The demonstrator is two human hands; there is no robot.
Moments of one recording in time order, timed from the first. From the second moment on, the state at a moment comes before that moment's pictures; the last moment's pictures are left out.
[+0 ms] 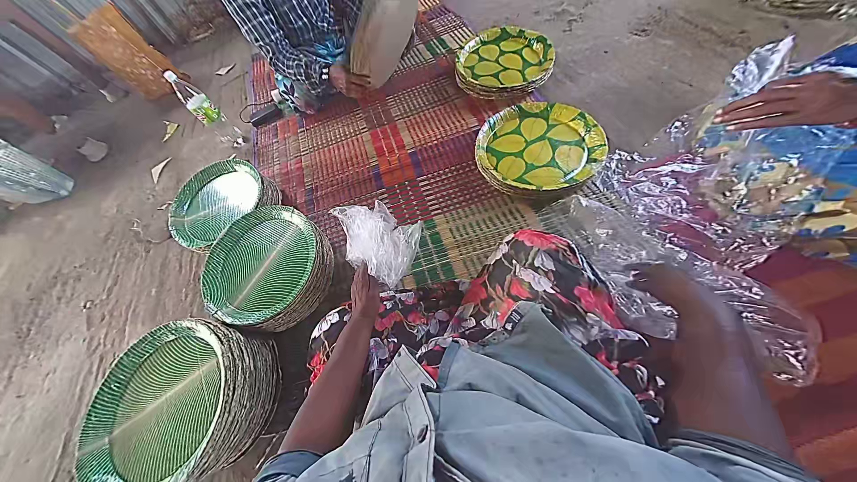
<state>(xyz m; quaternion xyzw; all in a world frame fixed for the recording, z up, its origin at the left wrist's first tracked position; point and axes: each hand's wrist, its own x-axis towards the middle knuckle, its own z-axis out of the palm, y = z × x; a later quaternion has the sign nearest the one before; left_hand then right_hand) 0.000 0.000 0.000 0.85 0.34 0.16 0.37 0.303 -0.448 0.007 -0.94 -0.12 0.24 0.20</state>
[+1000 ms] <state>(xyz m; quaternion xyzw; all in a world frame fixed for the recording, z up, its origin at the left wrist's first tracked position) 0.005 0.010 0.003 0.72 0.34 0.05 0.61 0.174 -0.111 0.026 -0.72 -0.65 0.11 0.22</state>
